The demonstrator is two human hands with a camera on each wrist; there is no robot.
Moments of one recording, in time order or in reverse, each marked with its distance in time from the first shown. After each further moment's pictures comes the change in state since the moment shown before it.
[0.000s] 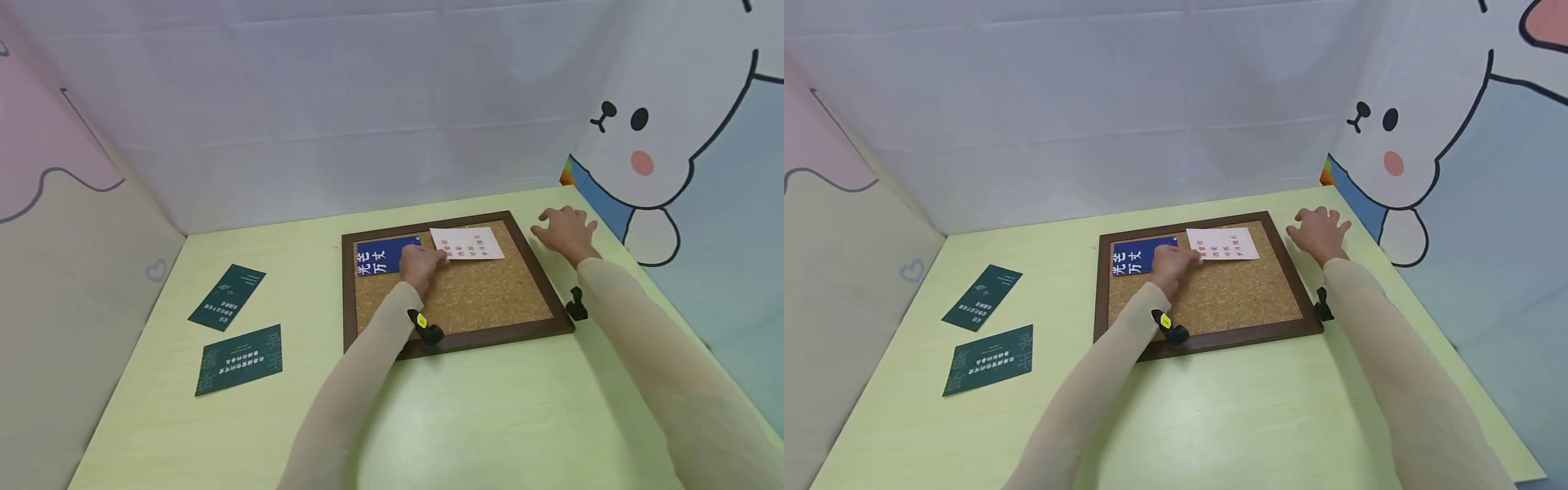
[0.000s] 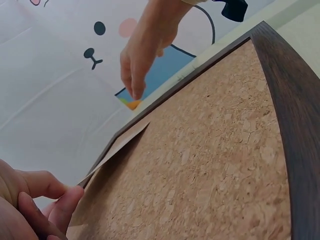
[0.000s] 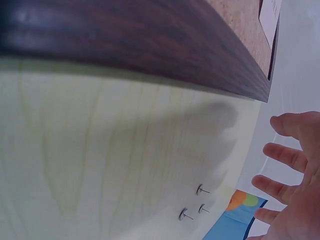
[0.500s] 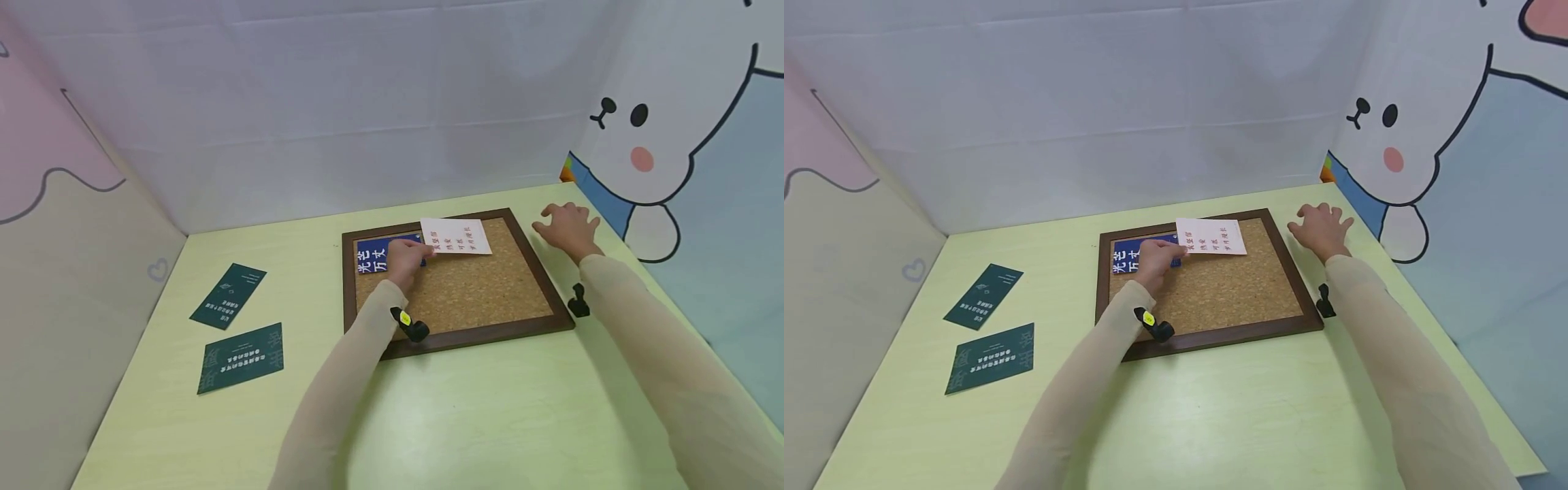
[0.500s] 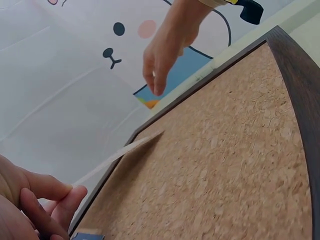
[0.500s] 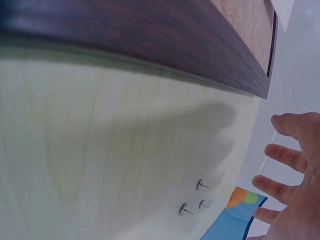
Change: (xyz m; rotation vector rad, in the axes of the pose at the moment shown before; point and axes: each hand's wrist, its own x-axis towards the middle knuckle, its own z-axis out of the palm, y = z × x) left_hand 0.005 -0.004 -0.029 -0.107 -0.021 0.128; right_hand 0.002 -0.002 -0.004 0.004 0.004 0.009
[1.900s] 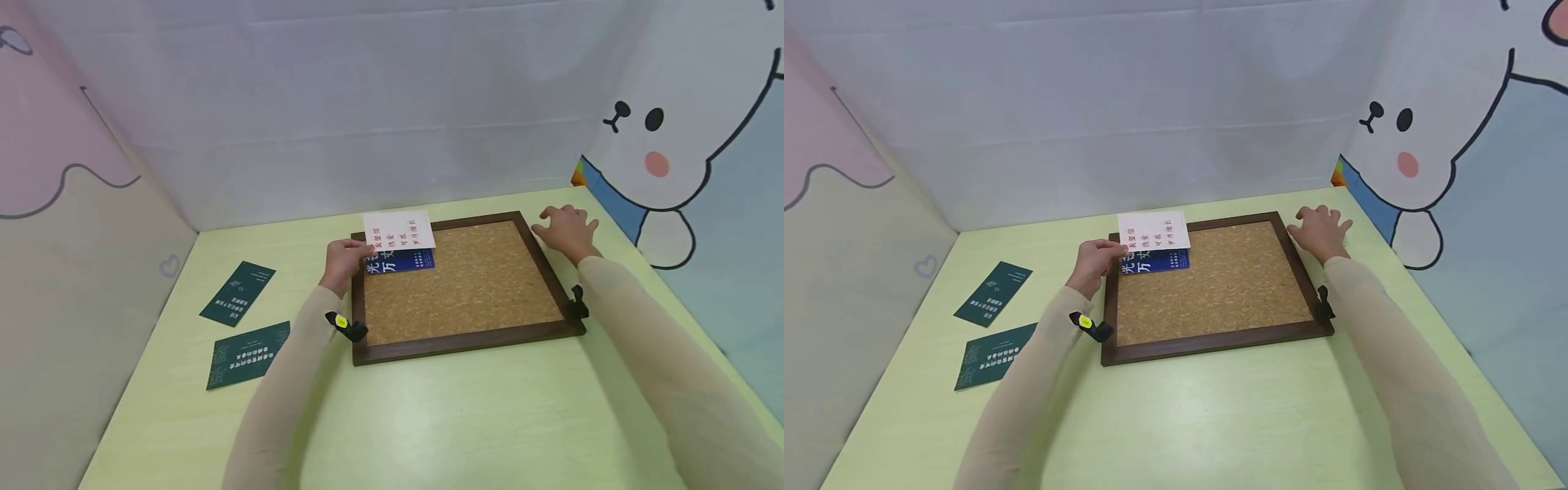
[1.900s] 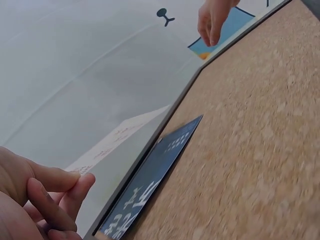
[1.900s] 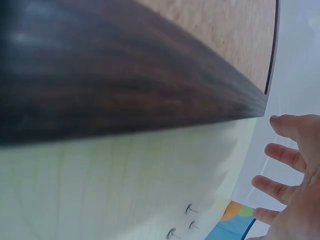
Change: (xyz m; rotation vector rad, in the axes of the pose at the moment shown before) left_hand 0.012 -0.007 -0.113 -0.010 0.056 -0.043; right_hand 0.007 -0.001 0.007 0.006 0.001 -0.022
